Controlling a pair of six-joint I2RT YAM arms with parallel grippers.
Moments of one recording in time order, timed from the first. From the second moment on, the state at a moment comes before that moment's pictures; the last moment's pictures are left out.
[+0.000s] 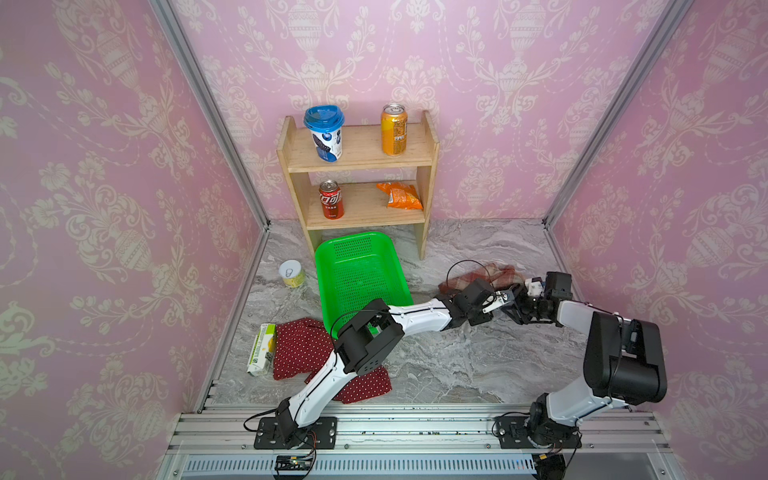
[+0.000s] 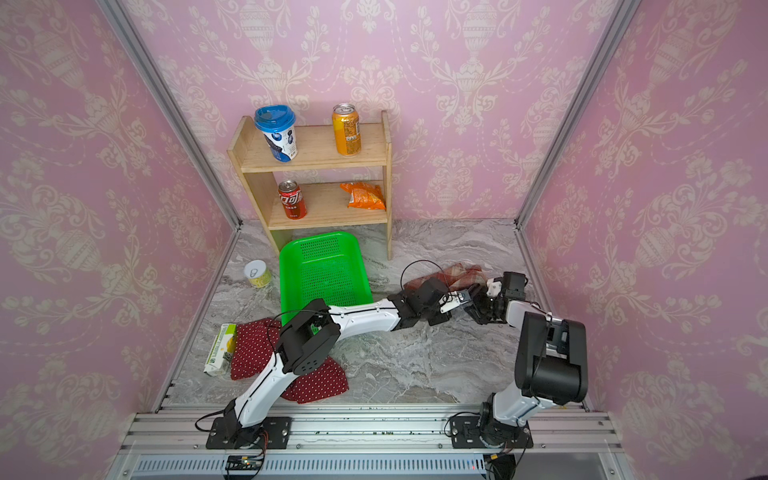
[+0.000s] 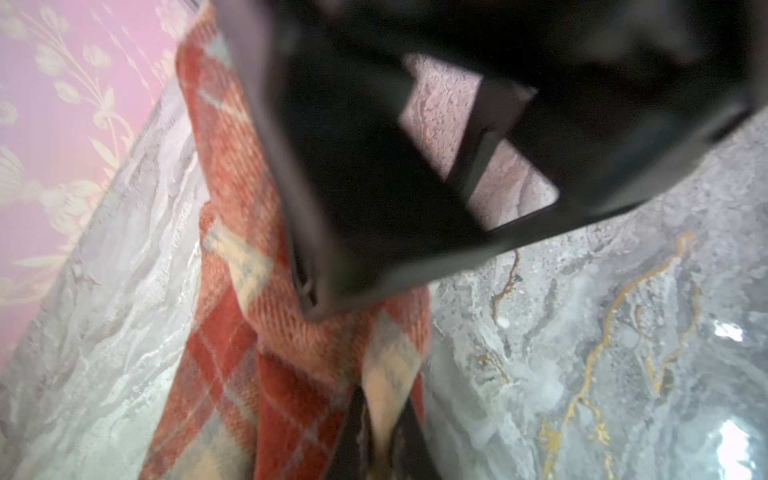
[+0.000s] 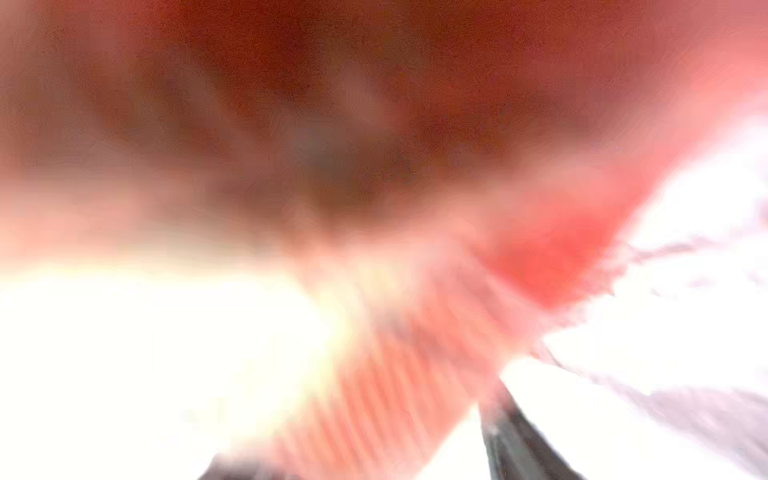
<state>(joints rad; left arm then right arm) -0.98 2.36 1.79 -0.09 -0.02 0.37 -0.29 1.55 0.71 -0.14 -0.69 0.71</state>
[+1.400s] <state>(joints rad) -0.74 2.62 1.99 0.22 0.81 -0.78 -0.25 1.74 0.59 0.48 -0.81 0.89</state>
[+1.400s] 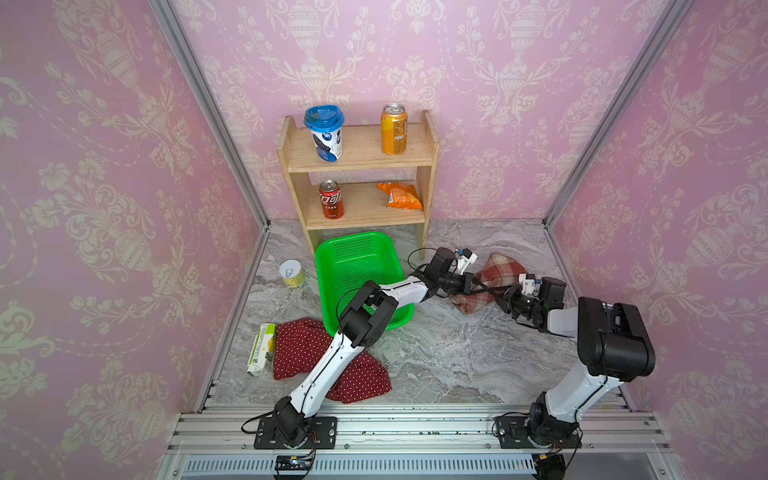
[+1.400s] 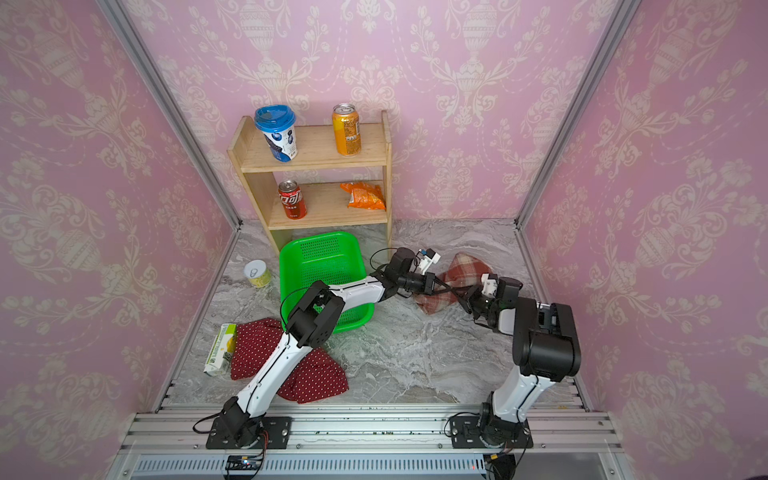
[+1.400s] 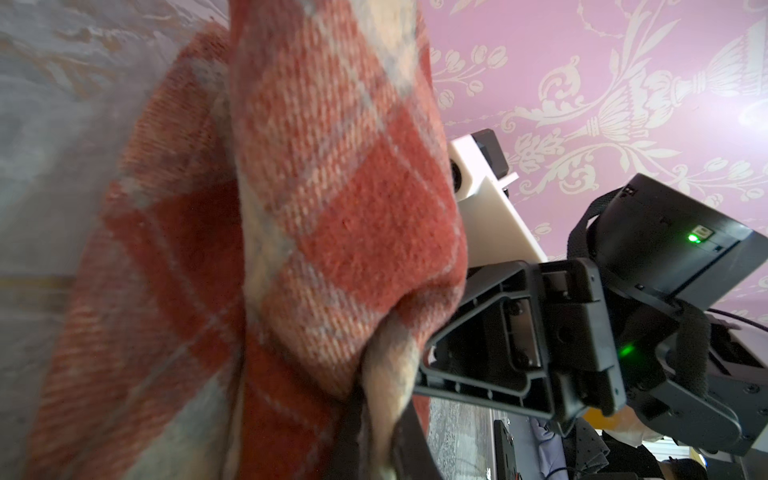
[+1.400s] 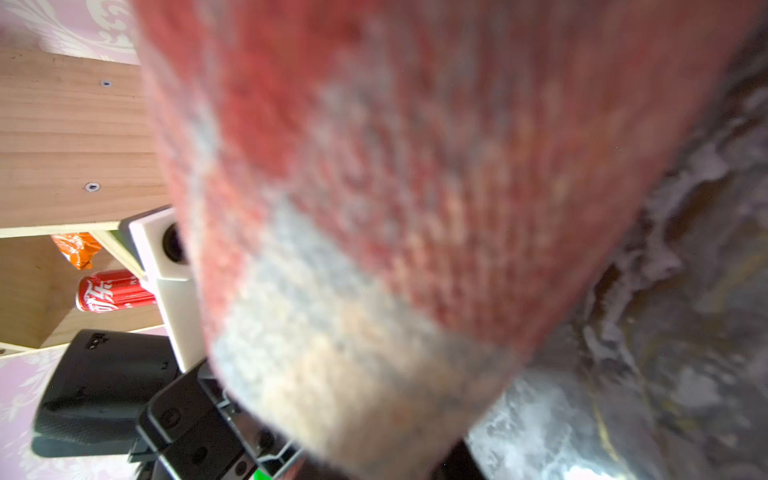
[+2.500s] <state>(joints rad) -1.05 2.24 1.60 0.04 0.02 0.42 -0.25 1.65 0.66 0.11 -0.73 0.78</state>
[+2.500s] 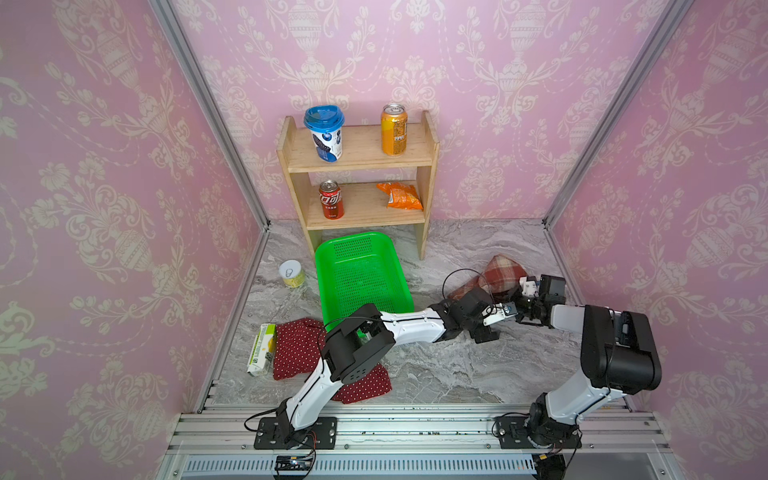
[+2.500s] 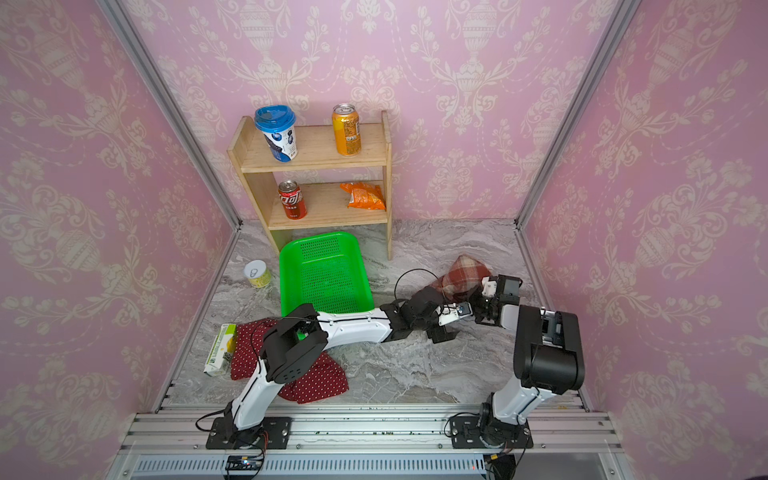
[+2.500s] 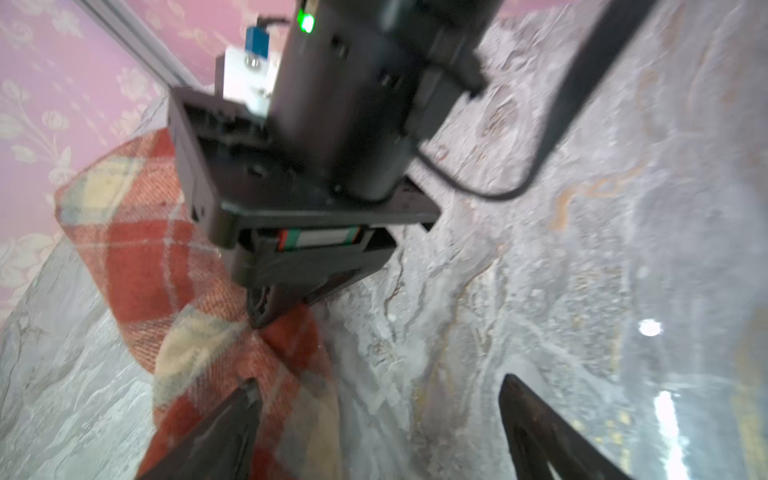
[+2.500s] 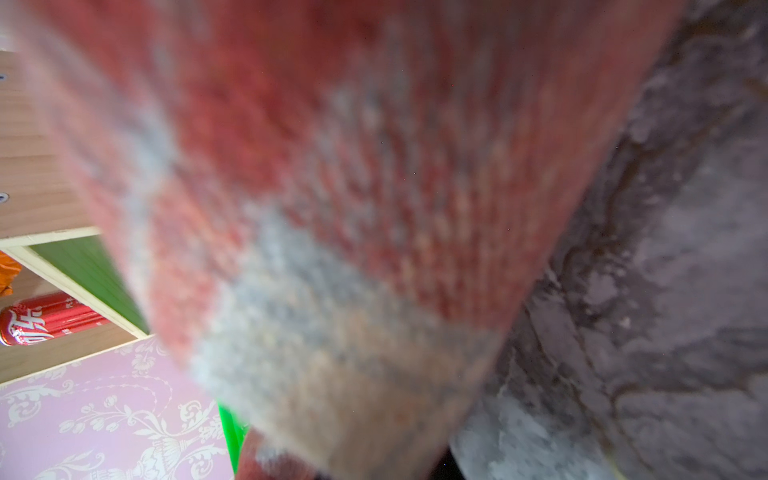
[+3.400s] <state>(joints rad) -1.04 2.45 1.99 -0.26 -0.15 0.42 -0.31 1.63 0.67 0.02 -0.76 0.74</state>
